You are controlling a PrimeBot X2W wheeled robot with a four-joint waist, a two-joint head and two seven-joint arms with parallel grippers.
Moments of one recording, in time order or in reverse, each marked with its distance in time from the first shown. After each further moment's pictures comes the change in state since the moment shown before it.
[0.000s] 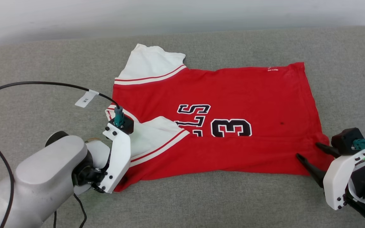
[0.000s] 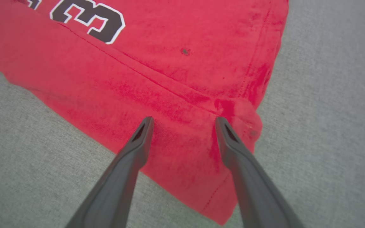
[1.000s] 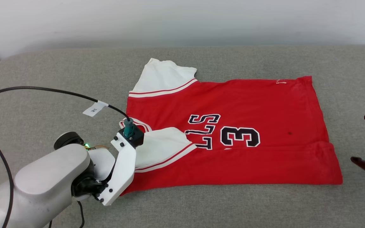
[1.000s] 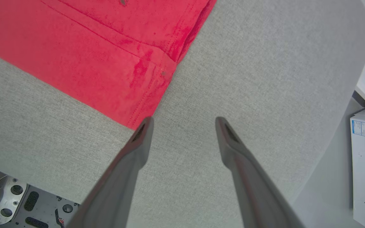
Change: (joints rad) left arm -0.002 0.058 -0.059 -0.129 0.037 -0.074 -0.055; right arm -0.180 -0.314 0.111 -0.150 0.189 0.000 0.548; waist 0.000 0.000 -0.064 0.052
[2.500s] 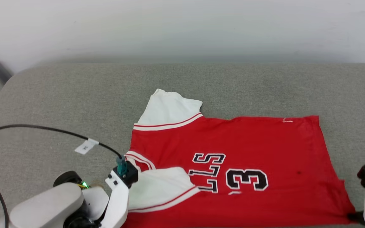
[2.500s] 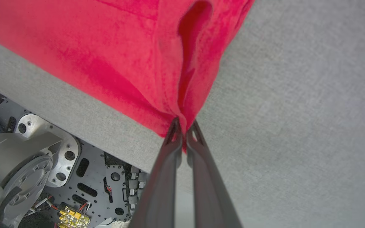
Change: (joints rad) left arm 0.161 0.076 -0.032 -0.085 -0.034 -0.001 -0.116; right arm 0.281 -0.026 0.005 -0.026 0.151 0.000 -0.085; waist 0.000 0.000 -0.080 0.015
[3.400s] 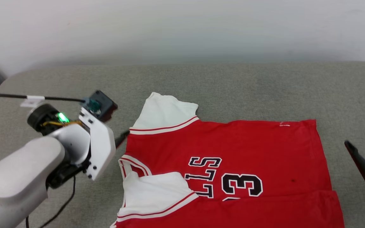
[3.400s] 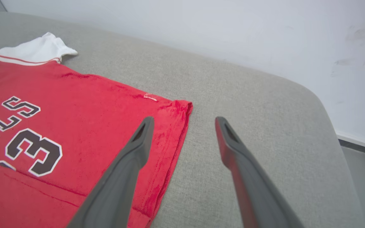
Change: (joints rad) left arm -0.103 0.032 0.173 -0.041 0.159 0.101 -0.302; right arm 0.106 0.228 -0.375 0.078 -0.295 0.000 -0.582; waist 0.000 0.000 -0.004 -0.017
